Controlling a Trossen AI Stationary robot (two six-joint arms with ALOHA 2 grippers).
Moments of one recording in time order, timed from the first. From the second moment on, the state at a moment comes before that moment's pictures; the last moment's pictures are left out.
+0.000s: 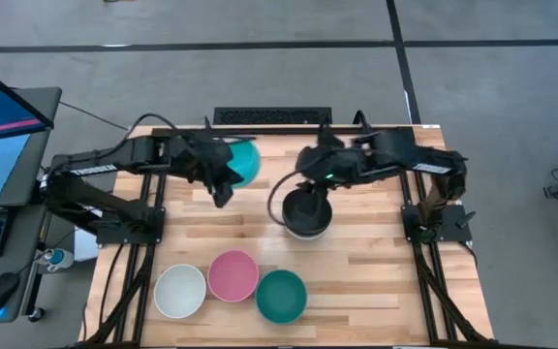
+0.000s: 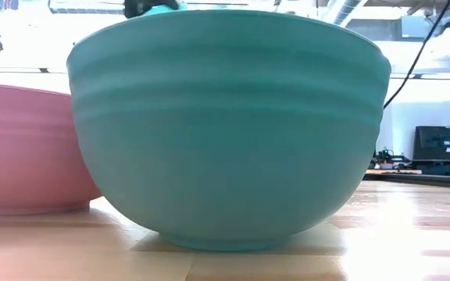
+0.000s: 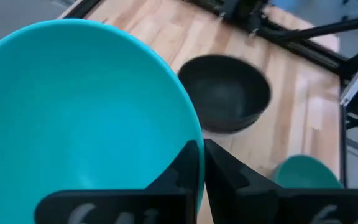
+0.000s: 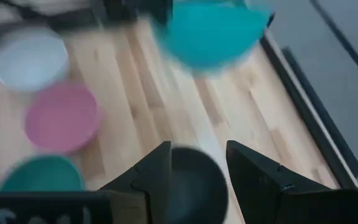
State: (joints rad) left arm 0.09 1.24 1.39 -0.85 -0.04 -0.37; right arm 0.14 1.82 2.33 -1.44 0.30 0.28
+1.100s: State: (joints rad) left arm -0.06 1.82 1.95 -0.86 0.07 -0.43; right arm 0.58 0.79 0.93 -0.80 0.61 0.84
